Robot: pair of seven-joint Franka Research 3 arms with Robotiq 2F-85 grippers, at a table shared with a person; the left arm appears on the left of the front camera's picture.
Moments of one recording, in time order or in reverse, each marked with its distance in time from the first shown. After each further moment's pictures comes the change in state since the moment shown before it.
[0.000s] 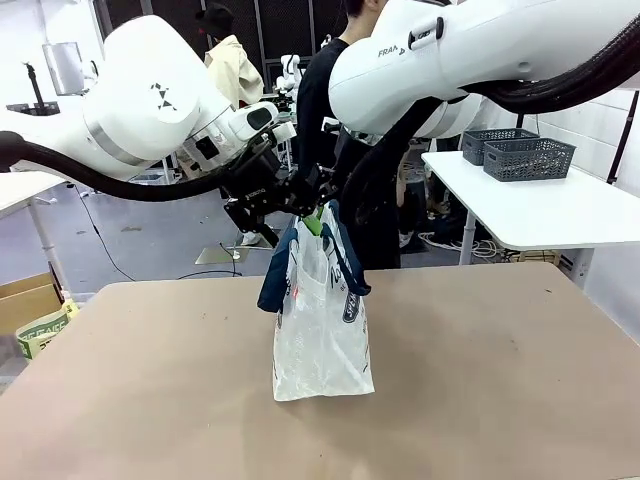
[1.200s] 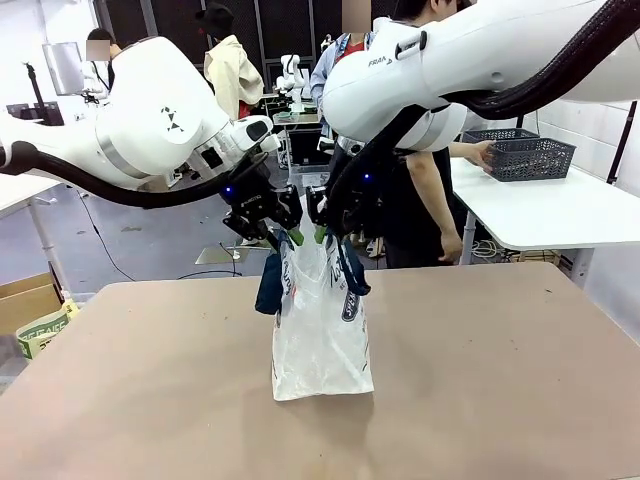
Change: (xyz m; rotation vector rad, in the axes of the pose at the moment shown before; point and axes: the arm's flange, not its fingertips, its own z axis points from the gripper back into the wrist) left arm 0.016 0.033 -0.014 0.069 -0.041 0.162; right arm 0.005 -0.003 -0.031 0.064 0.085 -0.049
